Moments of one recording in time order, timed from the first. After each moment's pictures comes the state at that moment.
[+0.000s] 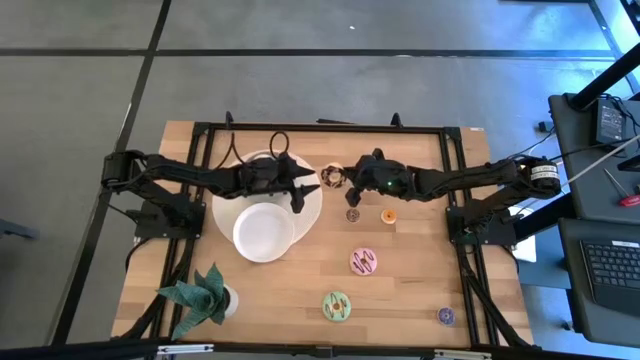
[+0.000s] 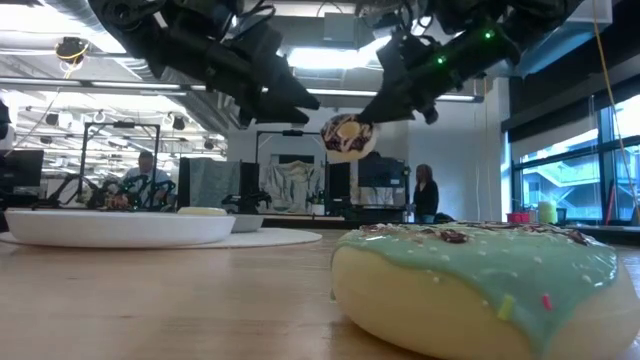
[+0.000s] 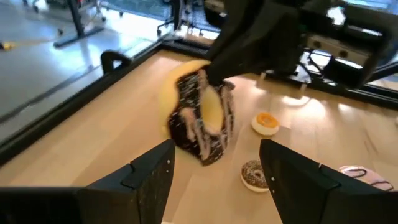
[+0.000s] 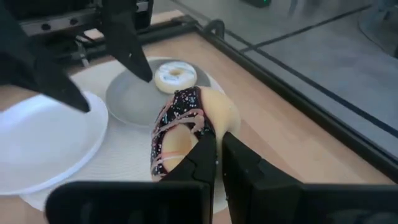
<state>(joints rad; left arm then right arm) 0.16 1.41 0.68 0.44 -0.16 -0.17 -0.11 1.42 0.76 0.26 0.37 0.20</state>
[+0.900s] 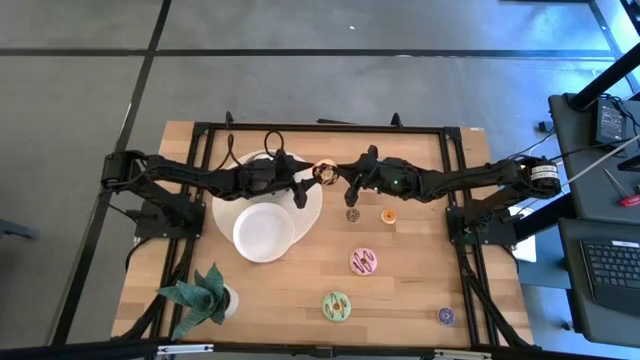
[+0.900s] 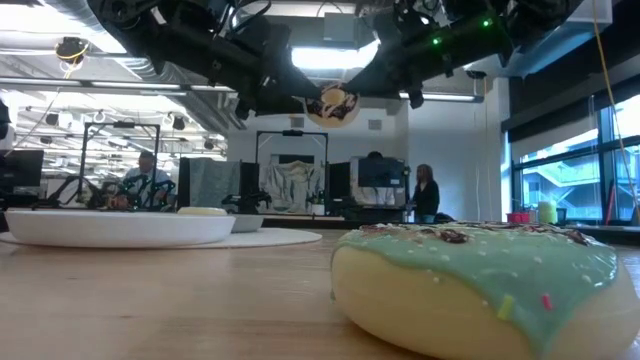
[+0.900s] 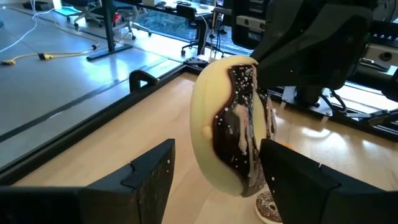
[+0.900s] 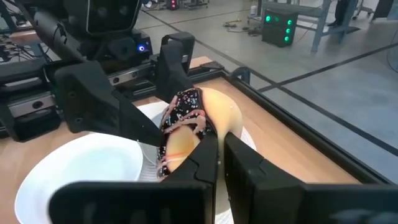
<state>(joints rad) 0.14 1.41 0.68 0.51 -0.29 -0.22 -0.10 1.42 0.76 0.45 0.31 0.15</state>
